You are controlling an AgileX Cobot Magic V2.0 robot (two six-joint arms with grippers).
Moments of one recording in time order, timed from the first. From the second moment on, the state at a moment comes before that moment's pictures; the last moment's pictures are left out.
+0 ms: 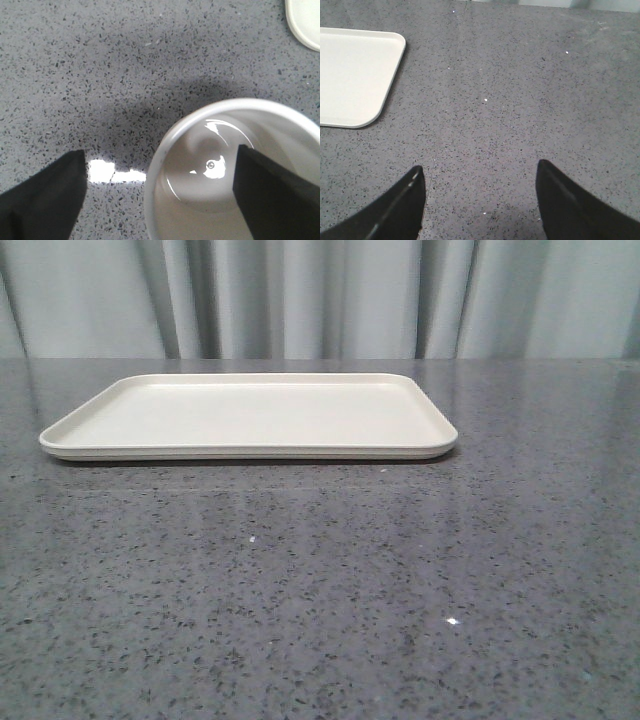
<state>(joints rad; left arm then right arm) -0.04 1.13 -0.98 0.01 1.11 -0.10 0.16 0.53 -0.85 -0.05 0.91 0.08</state>
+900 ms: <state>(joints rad) -0.06 1.16 -1.11 -0.18 1.13 -0.09 0.16 0.53 -0.85 -0.05 0.88 0.08</state>
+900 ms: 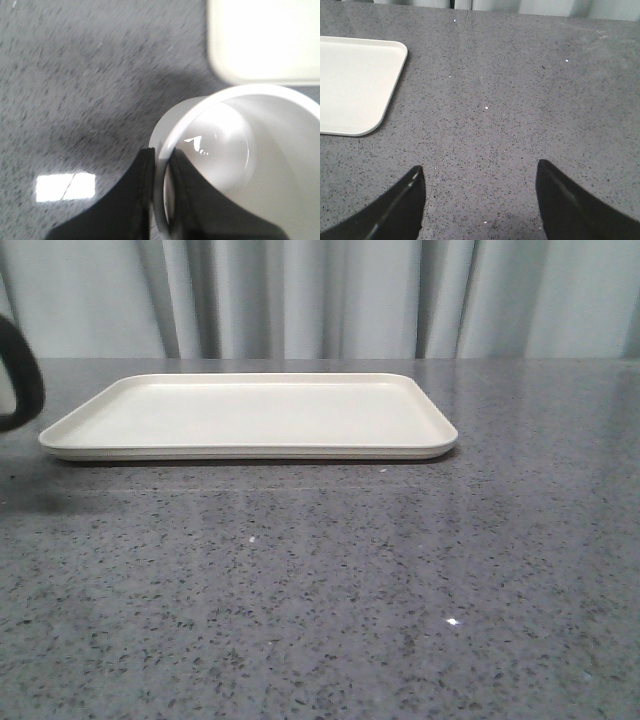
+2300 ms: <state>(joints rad) -0.37 1.86 -1.83 -0.18 1.20 0.00 0.16 0.53 -0.85 -0.04 0.87 0.08</state>
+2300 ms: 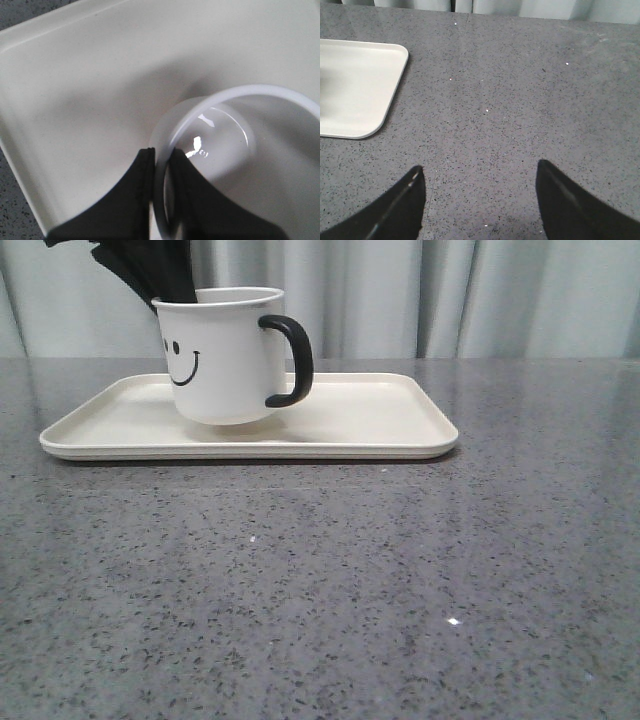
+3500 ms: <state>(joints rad) -0.40 1.90 -1.83 -0.18 1.18 0.04 0.16 0.53 -0.85 -0.04 0.87 0.08</state>
